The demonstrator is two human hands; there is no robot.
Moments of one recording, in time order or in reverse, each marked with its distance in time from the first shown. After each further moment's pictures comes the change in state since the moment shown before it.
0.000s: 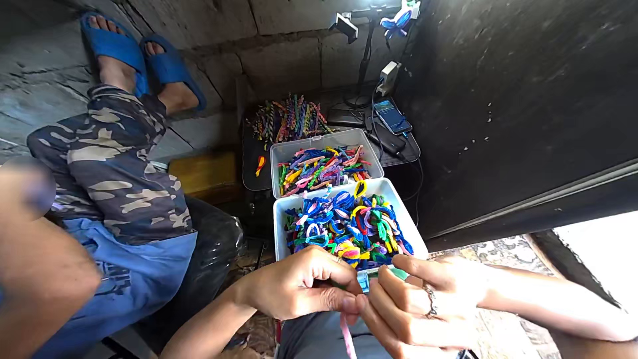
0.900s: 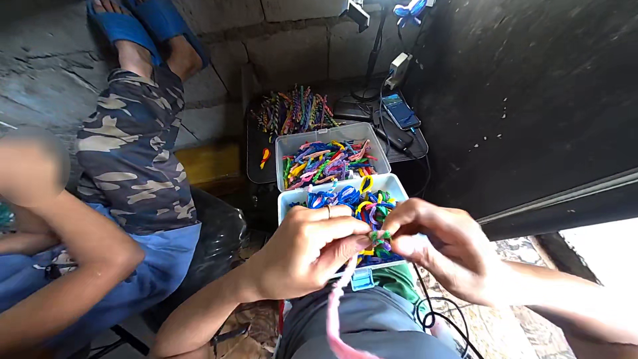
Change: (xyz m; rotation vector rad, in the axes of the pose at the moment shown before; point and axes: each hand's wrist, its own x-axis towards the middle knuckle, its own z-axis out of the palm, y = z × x) left_hand 0.014 0.016 -0.001 0.746 0.442 0.122; right_hand 0.000 0.011 -0.003 0.842 0.118 0.873
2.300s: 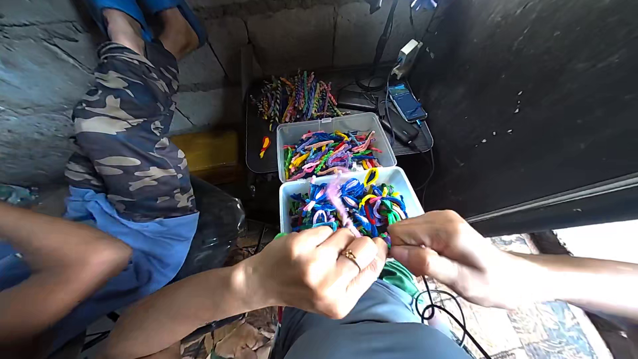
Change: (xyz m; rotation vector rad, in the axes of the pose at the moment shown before) left_hand -0.012 0.010 0.002 0.878 -0.084 0.452; right_hand 0.007 -0.001 -0.001 0.089 -0.272 0.132
